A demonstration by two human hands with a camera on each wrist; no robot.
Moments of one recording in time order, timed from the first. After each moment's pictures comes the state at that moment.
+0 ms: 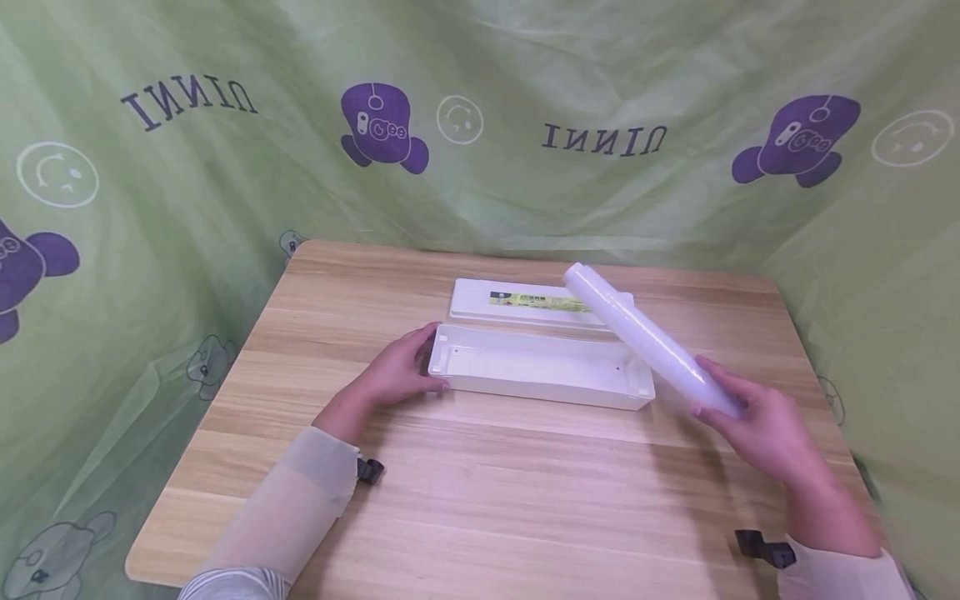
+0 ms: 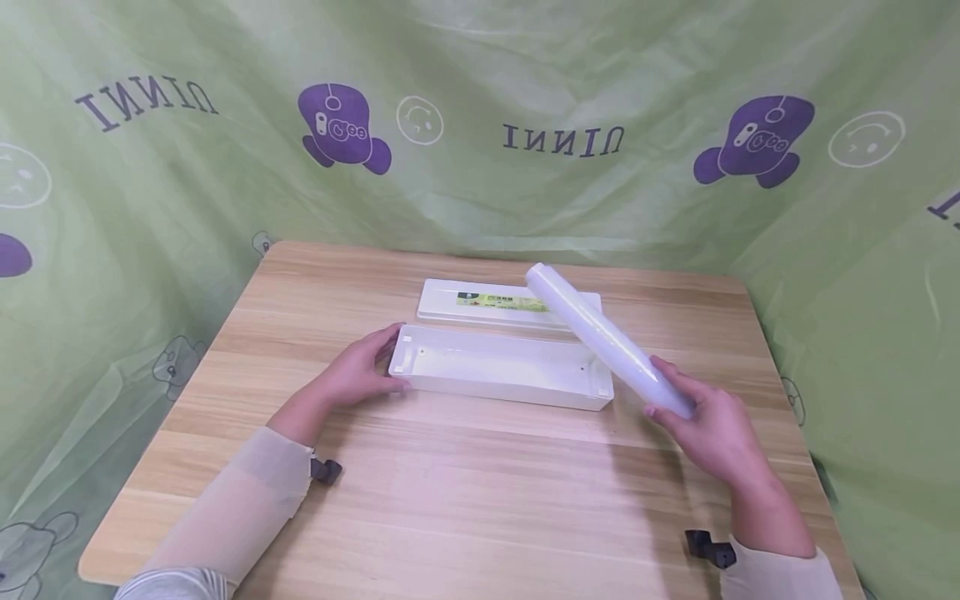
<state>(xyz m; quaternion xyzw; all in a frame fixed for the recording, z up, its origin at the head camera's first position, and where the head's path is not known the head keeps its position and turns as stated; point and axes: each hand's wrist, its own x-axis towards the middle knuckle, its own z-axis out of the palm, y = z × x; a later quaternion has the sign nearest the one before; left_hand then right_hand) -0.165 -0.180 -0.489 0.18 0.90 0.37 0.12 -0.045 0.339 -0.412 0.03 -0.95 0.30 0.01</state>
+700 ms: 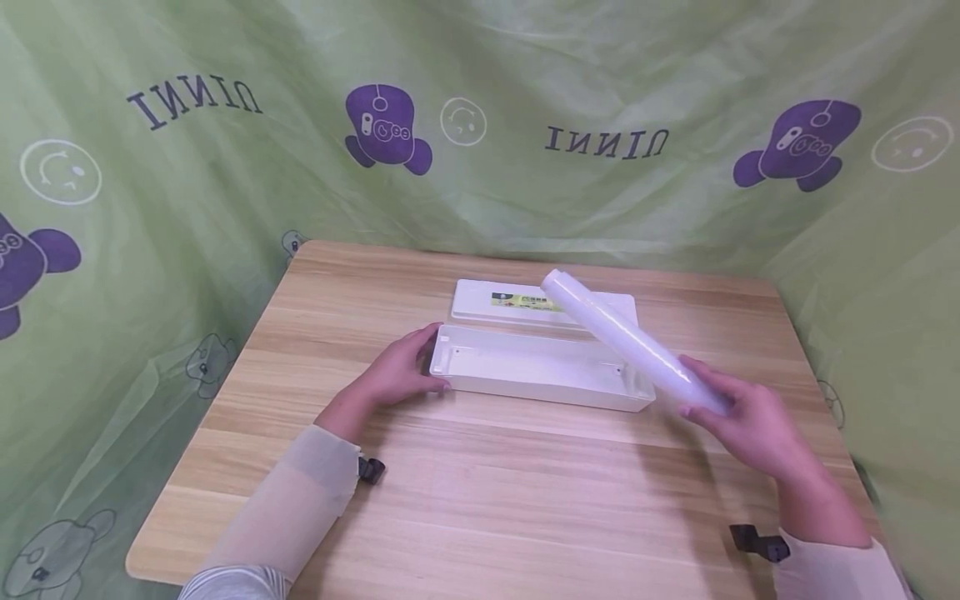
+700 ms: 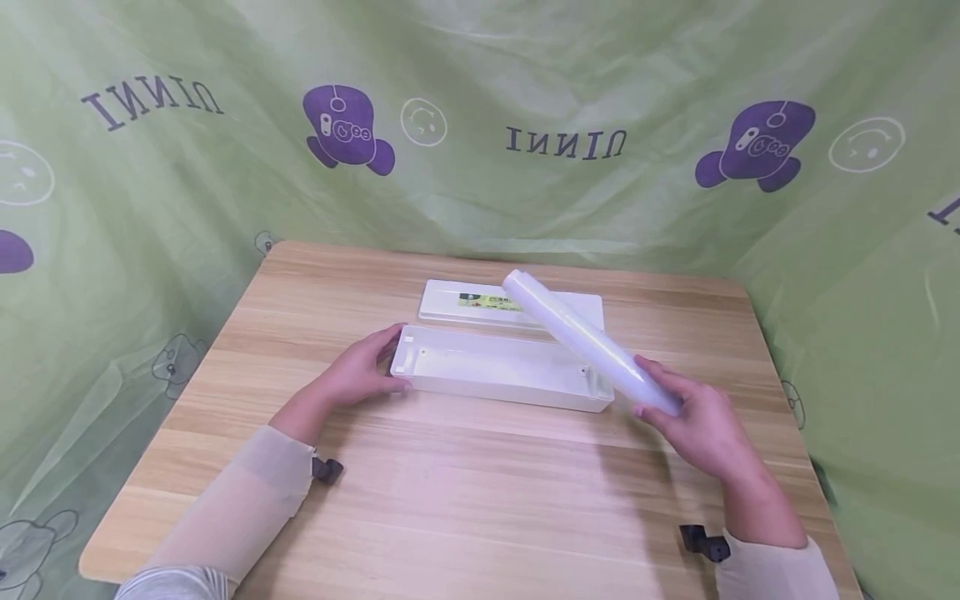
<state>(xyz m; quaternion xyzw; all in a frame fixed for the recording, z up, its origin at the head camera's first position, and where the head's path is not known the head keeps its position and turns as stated) -0.166 -0.181 -0.491 0.18 0.90 0.38 0.12 -0.053 0.329 -0.410 0.08 -0.94 0.33 0.01</state>
